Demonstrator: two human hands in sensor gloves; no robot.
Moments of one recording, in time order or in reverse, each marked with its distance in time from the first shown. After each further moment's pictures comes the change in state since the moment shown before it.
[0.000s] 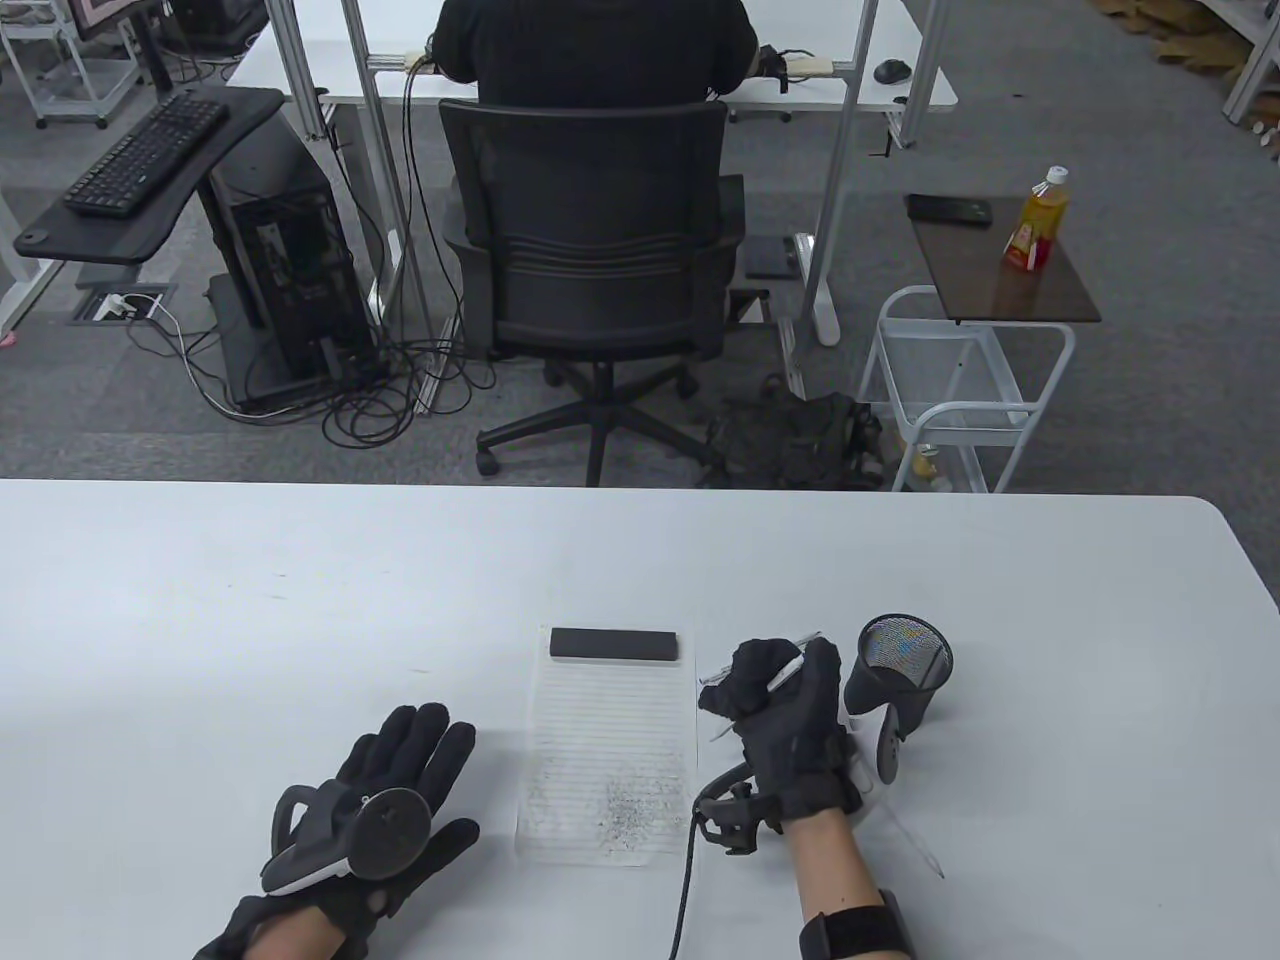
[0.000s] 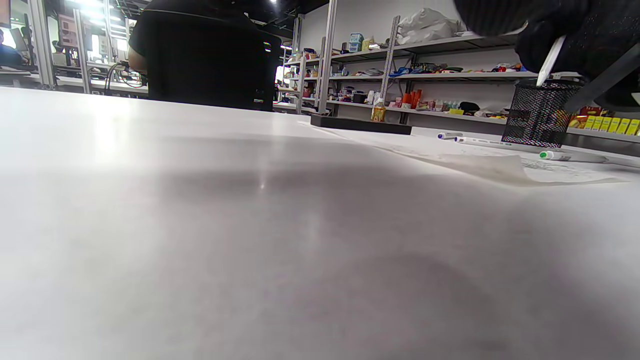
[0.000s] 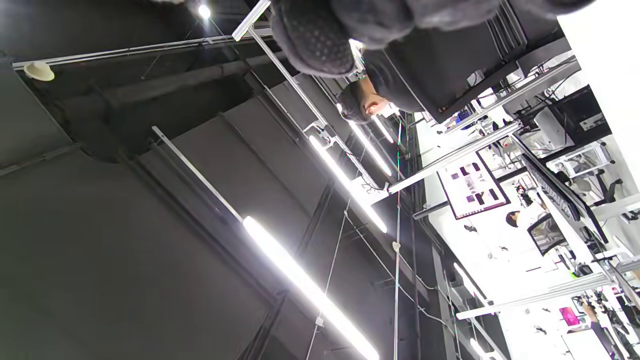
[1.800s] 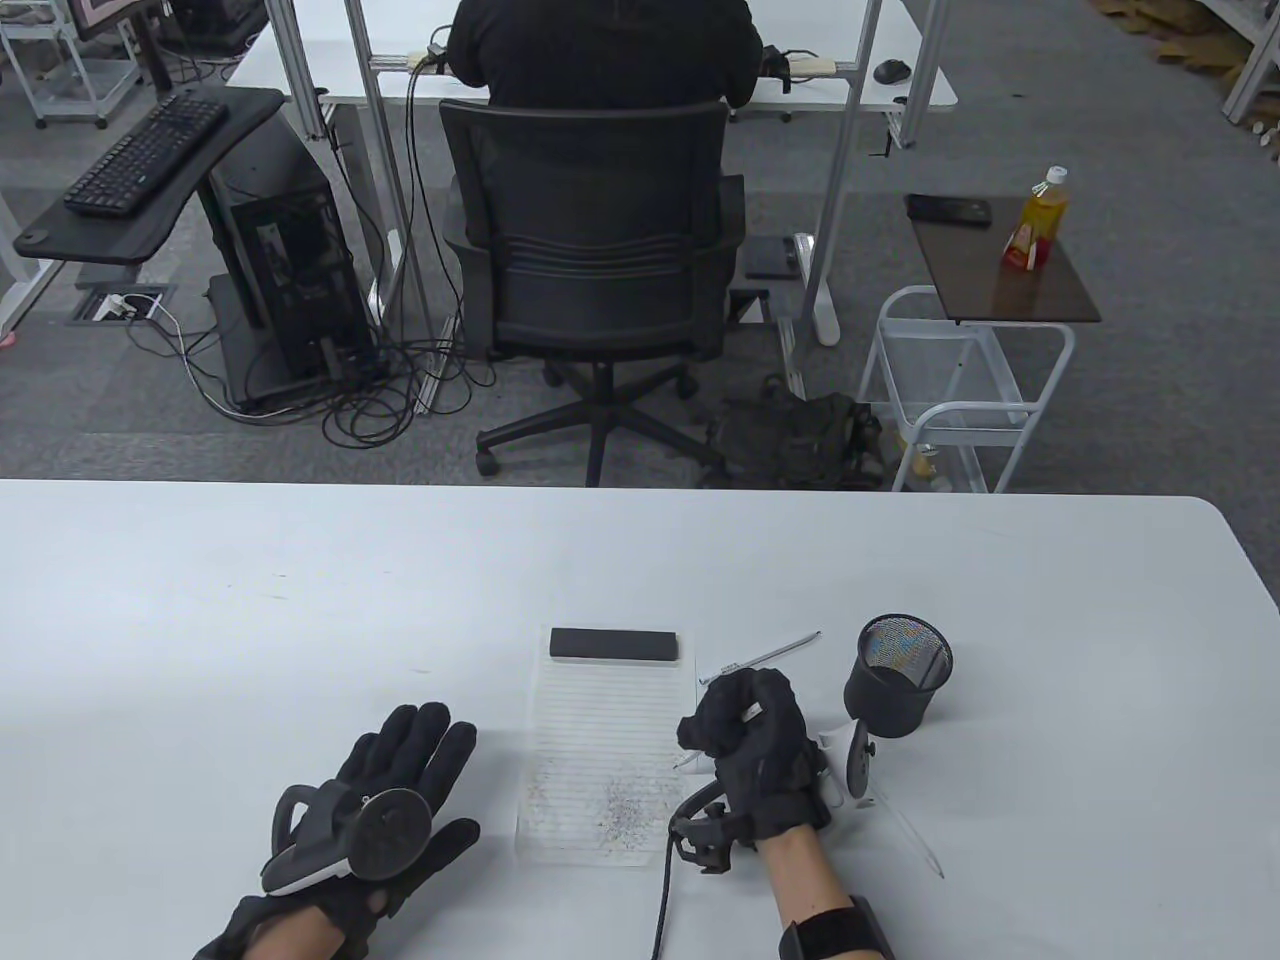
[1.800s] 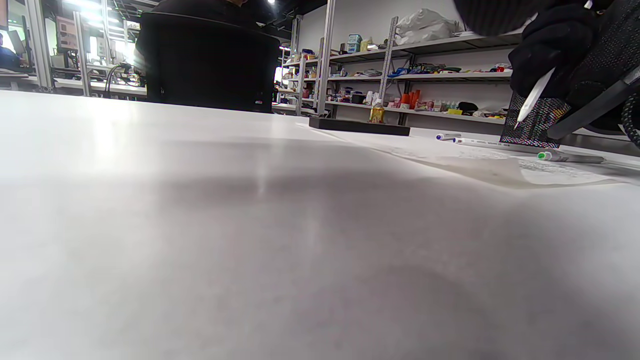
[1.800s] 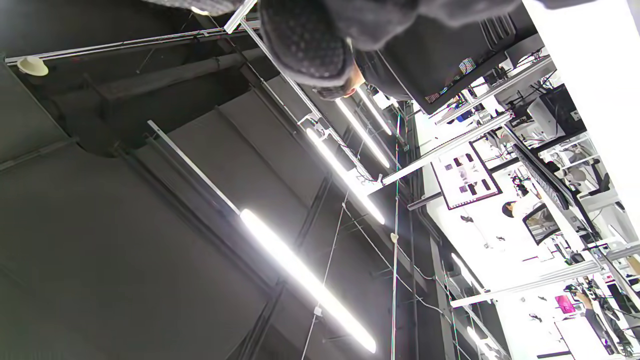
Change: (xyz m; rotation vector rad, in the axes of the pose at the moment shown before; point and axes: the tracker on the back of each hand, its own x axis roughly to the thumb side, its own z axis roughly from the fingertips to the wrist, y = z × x) left_hand 0.001 0.001 0.000 0.002 -0.004 -0.006; right_hand -0.031 0.001 0.007 0.031 -0.002 0.010
